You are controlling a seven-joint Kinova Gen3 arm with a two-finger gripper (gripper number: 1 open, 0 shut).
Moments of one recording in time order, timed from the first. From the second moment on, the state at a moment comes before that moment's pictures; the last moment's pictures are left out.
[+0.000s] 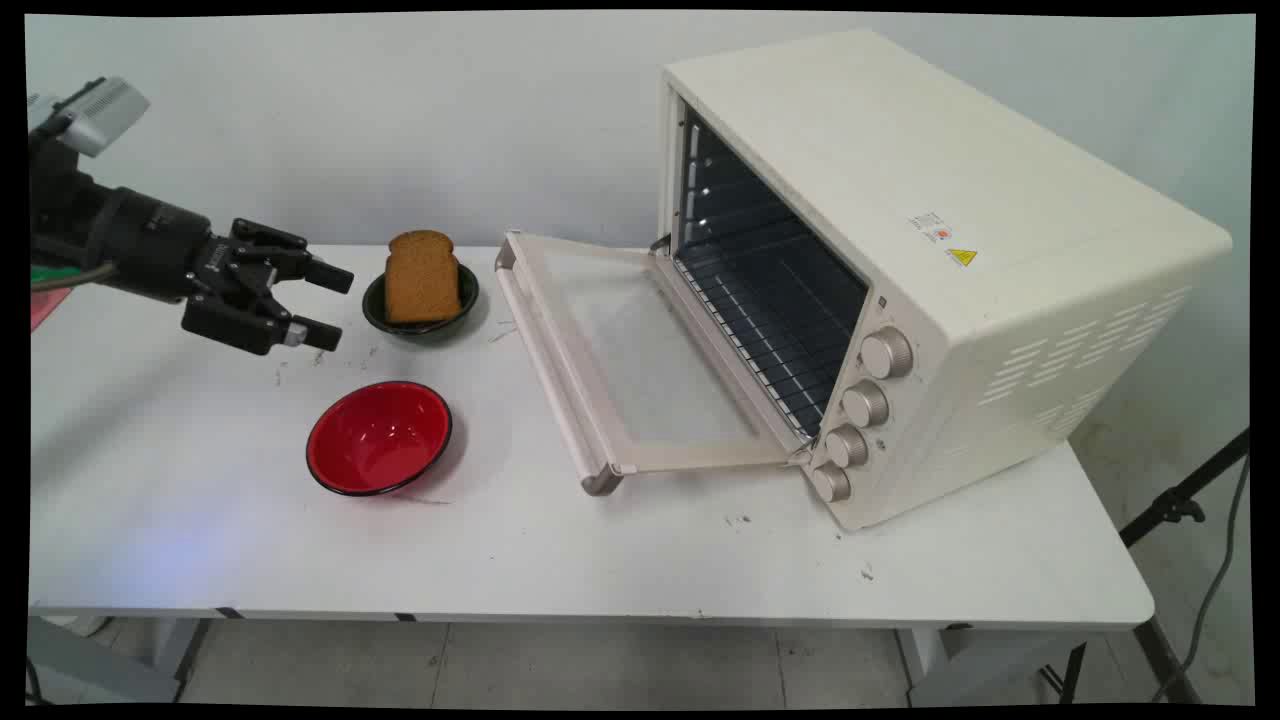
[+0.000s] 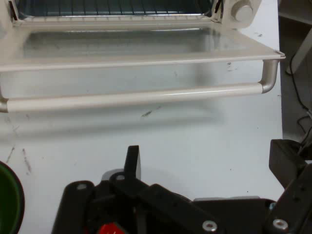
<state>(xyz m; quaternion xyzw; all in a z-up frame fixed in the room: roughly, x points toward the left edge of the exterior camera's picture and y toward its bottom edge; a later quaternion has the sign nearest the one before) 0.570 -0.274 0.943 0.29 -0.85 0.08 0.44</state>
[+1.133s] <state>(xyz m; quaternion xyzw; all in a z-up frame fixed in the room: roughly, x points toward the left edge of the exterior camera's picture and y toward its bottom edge) 0.539 -0.324 0.935 0.32 -0.86 0.10 0.38</state>
